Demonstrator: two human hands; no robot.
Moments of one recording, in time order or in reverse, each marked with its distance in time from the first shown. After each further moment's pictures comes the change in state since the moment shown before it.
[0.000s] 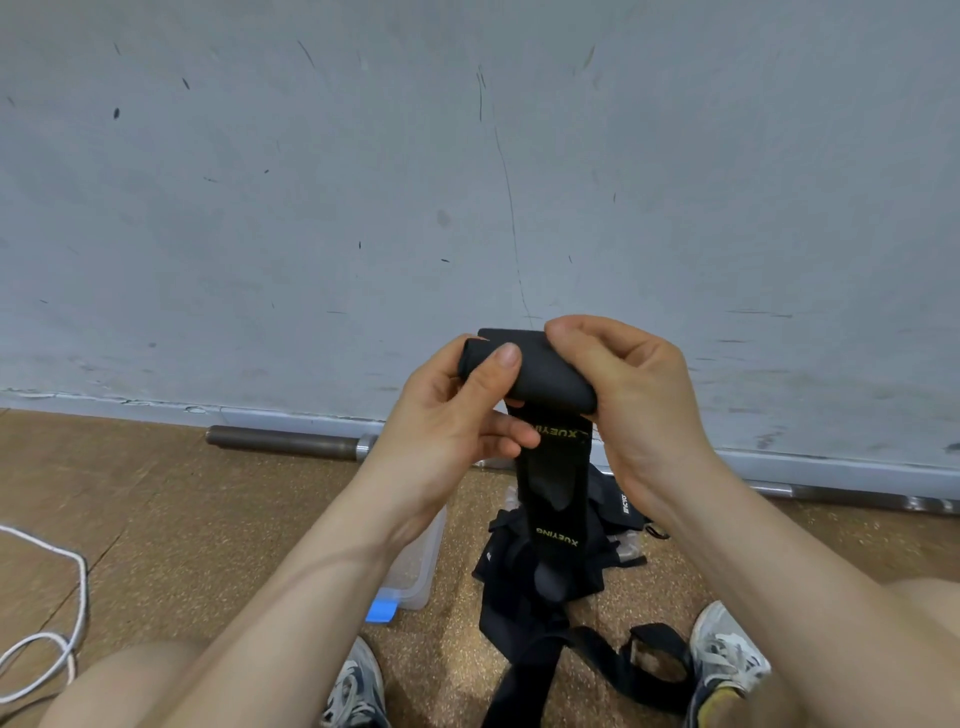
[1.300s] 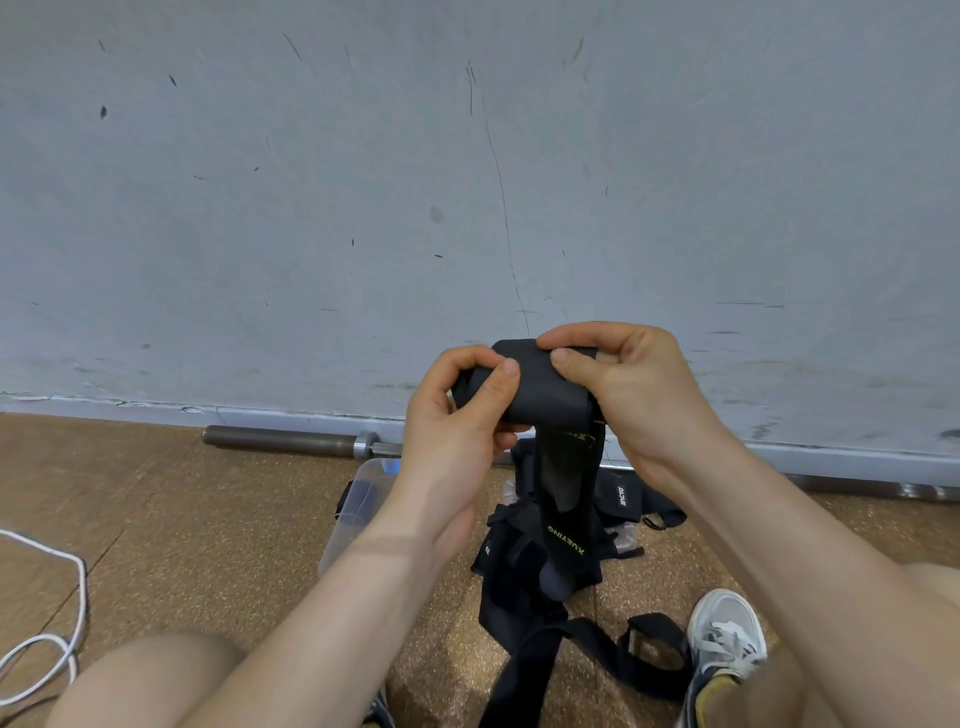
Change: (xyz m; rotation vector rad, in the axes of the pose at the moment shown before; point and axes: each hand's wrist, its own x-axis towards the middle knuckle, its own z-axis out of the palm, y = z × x) left_hand 0.001 -0.021 0.017 -0.145 0.272 -0.029; right_hand 0.010 0.001 -0.016 -0.257 -0.059 0.019
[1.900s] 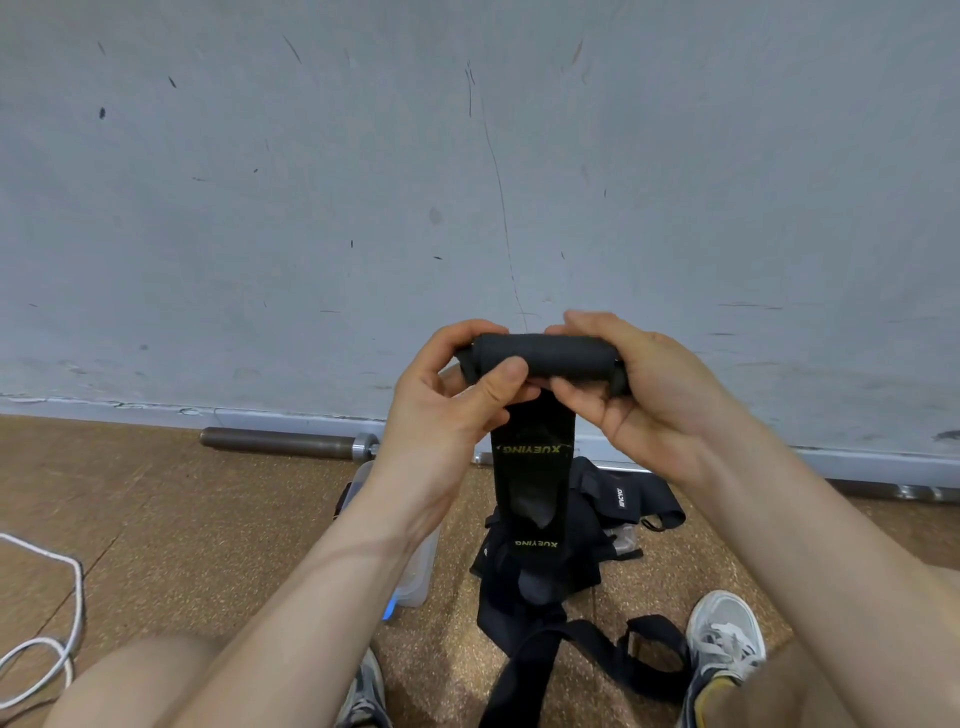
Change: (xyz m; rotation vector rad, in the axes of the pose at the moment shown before) left_hand 0.010 0.009 -0.011 0.027 -0.172 0.110; right_hand -0.001 -0.020 -0.008 0.451 -0.081 0.344
